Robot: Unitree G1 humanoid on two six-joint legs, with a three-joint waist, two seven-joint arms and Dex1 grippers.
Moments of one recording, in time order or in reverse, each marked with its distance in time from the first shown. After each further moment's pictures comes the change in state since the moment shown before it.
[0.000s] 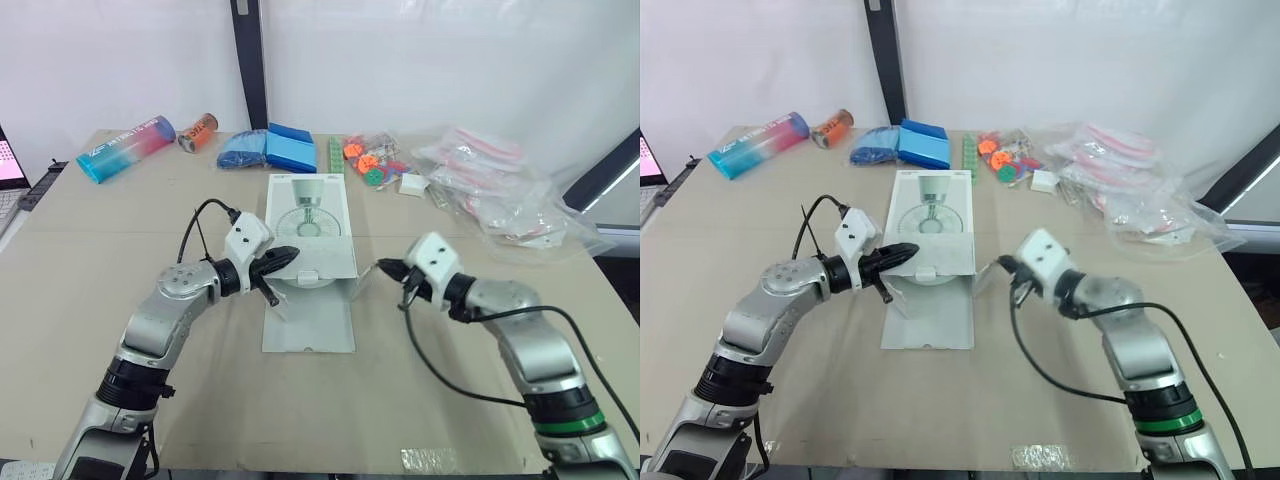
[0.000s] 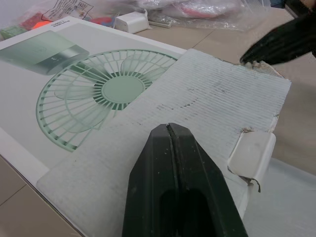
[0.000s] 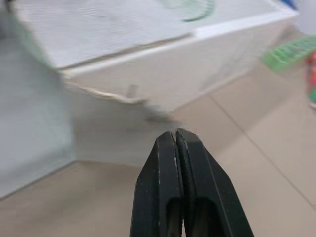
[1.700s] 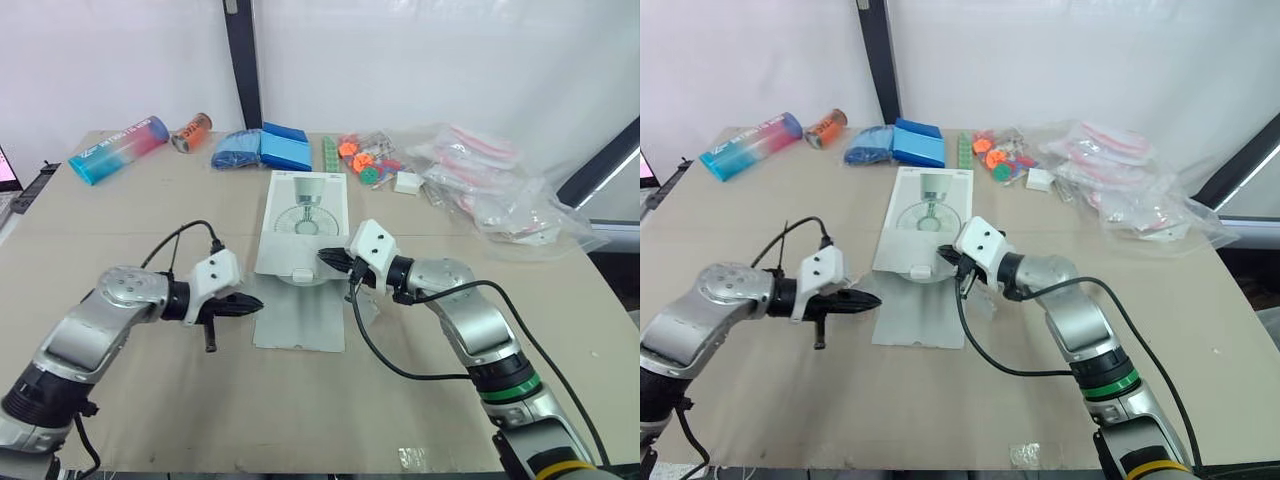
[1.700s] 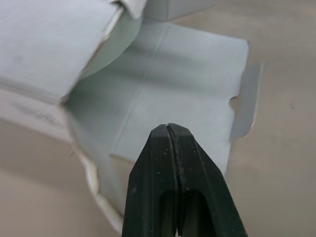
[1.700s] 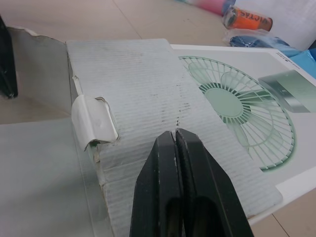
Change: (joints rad) left arm 0.072 0.419 -0.039 -0.110 -0.039 0.066 -0.374; right arm -0.160 0.165 0.222 0.039 -0.049 -0.027 0.019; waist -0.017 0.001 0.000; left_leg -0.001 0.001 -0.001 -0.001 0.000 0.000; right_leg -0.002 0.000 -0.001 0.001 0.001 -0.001
